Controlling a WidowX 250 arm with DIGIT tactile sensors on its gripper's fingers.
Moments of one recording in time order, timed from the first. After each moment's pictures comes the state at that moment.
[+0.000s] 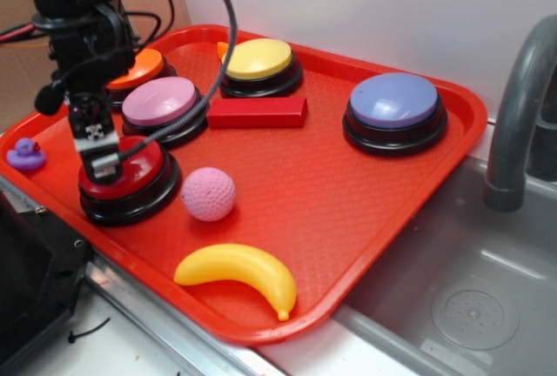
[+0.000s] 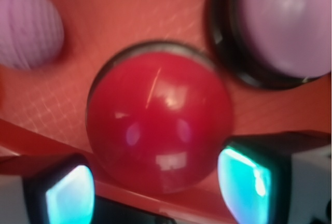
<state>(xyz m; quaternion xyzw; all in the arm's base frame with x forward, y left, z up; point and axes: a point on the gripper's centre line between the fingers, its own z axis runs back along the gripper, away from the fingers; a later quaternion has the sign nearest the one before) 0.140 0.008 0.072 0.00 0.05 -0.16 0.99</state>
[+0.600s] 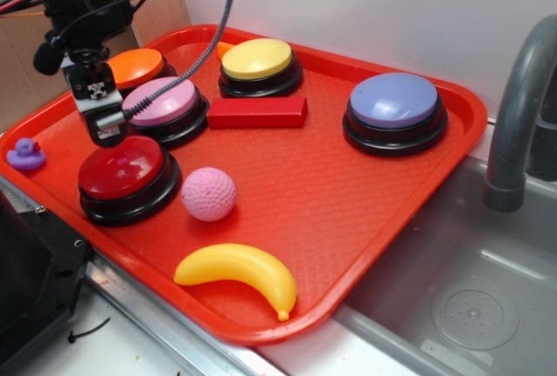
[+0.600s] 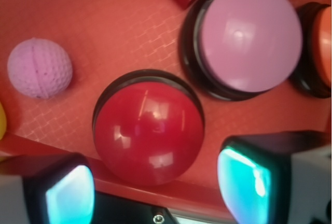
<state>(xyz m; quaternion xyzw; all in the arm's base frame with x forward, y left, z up) 0.150 0.008 0.097 0.01 0.04 -0.13 0.99</state>
